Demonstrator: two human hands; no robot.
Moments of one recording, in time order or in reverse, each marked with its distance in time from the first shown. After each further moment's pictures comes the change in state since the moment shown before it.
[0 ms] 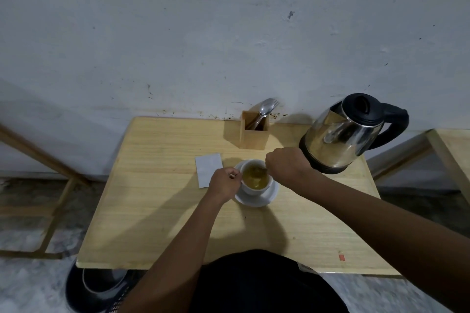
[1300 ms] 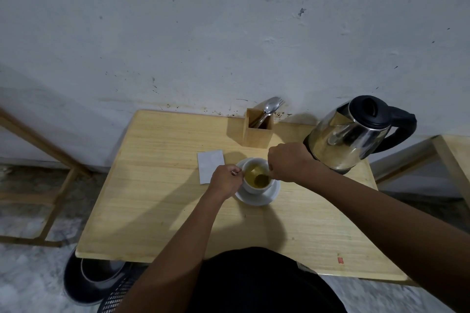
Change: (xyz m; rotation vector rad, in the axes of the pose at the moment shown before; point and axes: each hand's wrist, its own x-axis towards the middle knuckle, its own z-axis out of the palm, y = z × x) left_hand 0.003 0.001 0.000 -0.010 0.006 -0.029; right_hand 0.013 0.007 -0.008 0.020 -0.080 -0.038
